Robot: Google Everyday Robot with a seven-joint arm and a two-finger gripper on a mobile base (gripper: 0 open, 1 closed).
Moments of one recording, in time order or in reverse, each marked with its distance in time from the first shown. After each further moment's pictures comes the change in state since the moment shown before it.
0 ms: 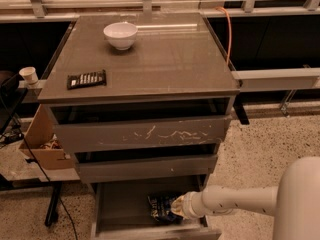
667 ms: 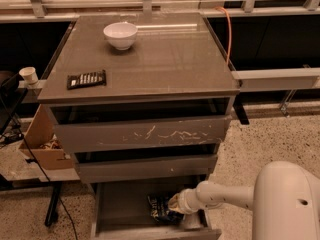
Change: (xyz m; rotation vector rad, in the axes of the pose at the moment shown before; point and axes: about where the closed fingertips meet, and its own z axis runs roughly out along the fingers) arm 0.030 -0.025 0.069 -0.037 -0.012 0.004
